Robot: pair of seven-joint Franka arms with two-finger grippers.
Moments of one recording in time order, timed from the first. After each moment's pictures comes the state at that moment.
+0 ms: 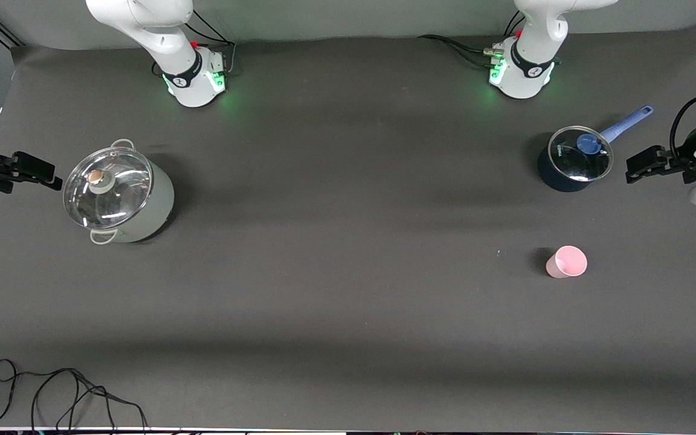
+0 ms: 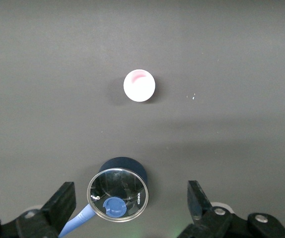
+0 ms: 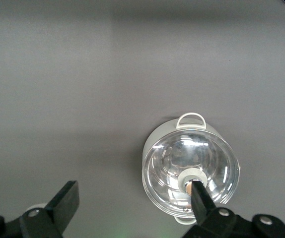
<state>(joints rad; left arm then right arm) 0.05 0.04 -0.06 -1.60 0.03 1.56 0.03 -0.05 0.05 -0.02 -1.54 0.02 1.53 -0.07</state>
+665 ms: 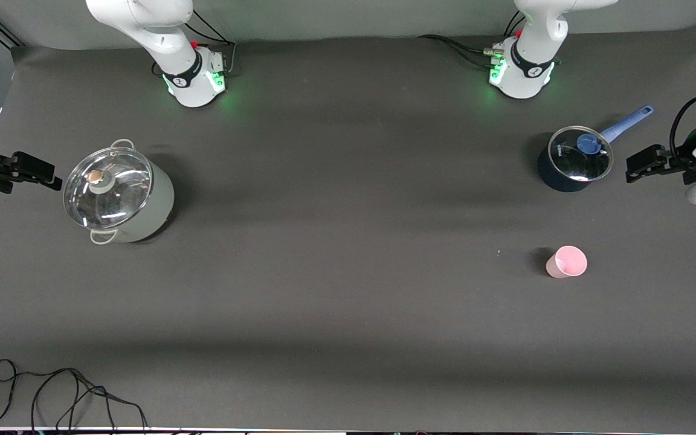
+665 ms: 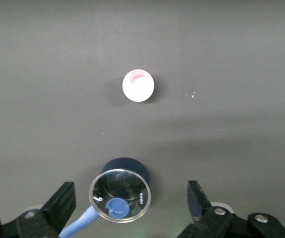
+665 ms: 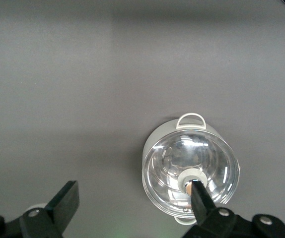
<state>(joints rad) 0.05 0.04 -0.06 -1.60 0.03 1.56 0.10 -0.05 0.05 -0.02 -1.54 0.02 1.53 -0.07</state>
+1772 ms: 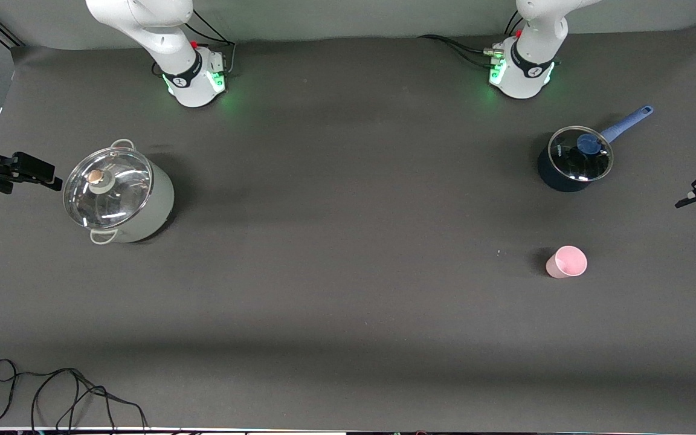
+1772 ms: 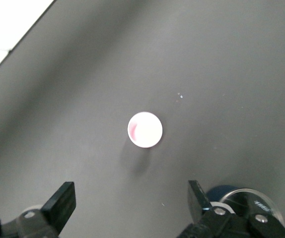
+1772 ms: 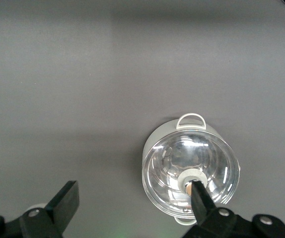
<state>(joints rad) 0.38 0.24 -0.04 -1.60 -0.40 1.75 1.51 -0.05 0.05 -0.02 -1.54 0.02 1.54 -0.07</state>
